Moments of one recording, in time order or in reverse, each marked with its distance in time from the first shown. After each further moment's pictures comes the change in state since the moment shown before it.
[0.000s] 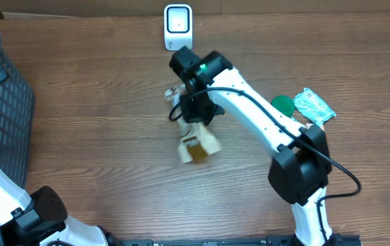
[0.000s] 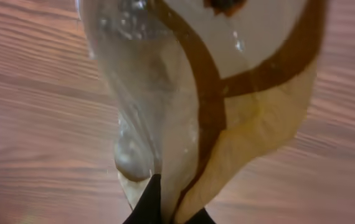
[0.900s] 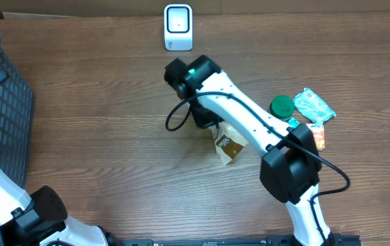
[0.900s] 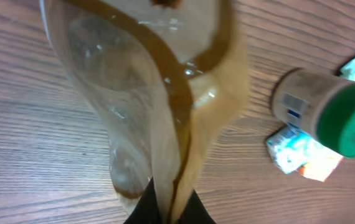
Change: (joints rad) left arm 0.000 0.000 0.000 0.000 0.000 0.000; right arm 0.057 0.064 0.002 -0.135 0.354 -0.028
